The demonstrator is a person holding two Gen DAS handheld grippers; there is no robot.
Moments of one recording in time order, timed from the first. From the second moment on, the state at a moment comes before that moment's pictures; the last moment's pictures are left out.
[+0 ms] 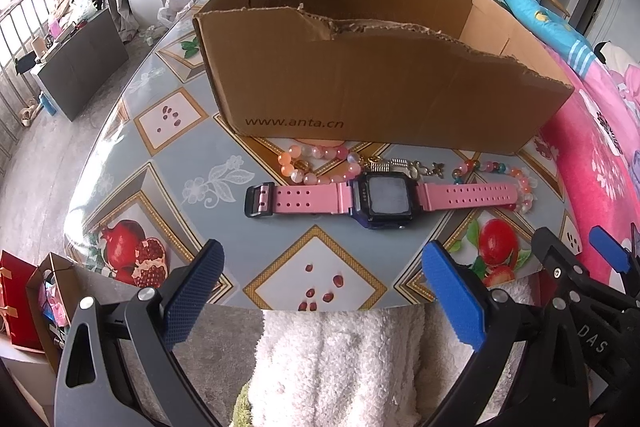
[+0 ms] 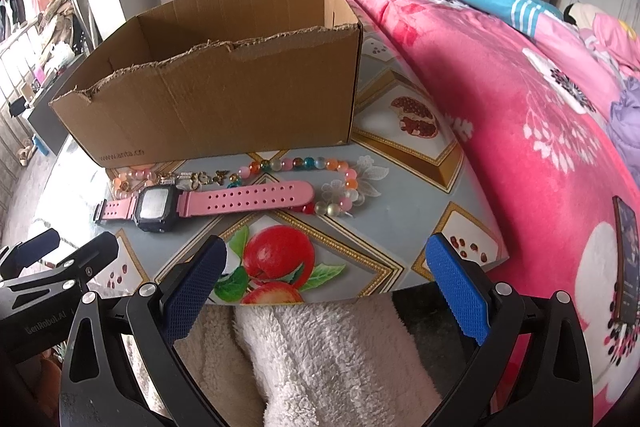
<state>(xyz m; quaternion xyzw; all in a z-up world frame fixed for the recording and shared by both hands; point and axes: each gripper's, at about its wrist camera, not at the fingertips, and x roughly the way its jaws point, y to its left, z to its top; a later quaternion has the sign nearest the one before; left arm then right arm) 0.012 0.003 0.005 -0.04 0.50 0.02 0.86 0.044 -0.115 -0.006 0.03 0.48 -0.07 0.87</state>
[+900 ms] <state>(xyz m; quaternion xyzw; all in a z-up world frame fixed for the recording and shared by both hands) 0.031 0.029 0.003 -0.04 0.53 0.05 0.85 0.076 -0.107 -0.010 0.04 0.51 -0.05 0.86</state>
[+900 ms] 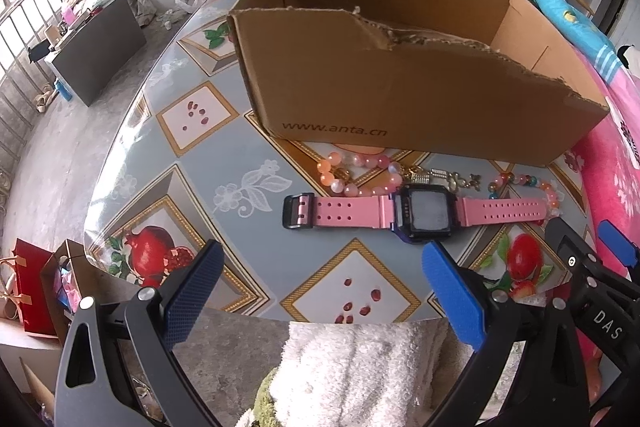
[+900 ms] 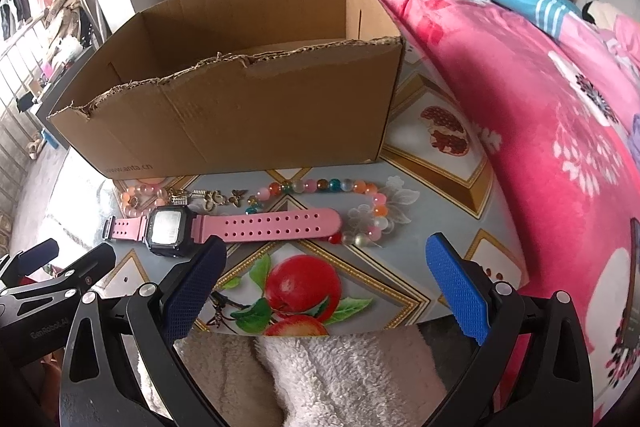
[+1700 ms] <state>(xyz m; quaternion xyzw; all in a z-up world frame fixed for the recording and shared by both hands) 0.008 0.101 -0.017 -0.06 0.48 0.07 0.87 0.072 -0.047 -0.015 -0.09 0.43 0.21 0.87</state>
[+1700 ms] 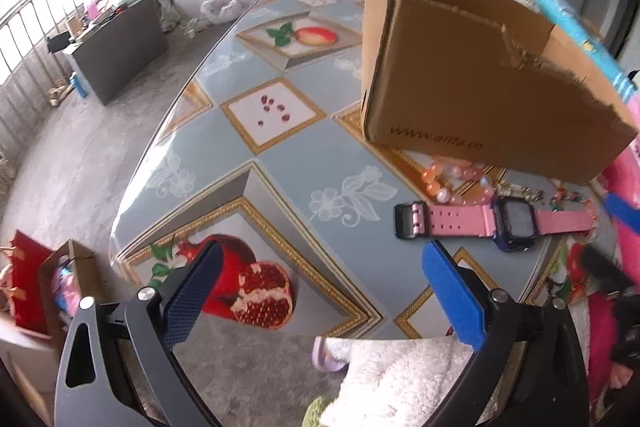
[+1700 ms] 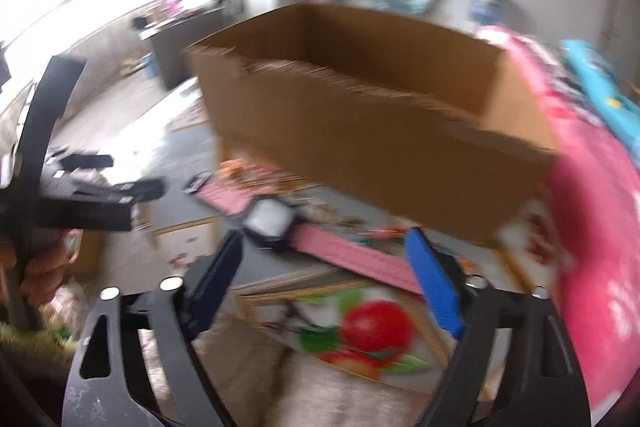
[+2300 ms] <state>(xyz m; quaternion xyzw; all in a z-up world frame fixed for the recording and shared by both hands) -0.001 0.106 -0.007 -0.09 0.42 -0.03 0.90 0.101 0.003 -0.053 -0.19 0.46 0.31 0.81</state>
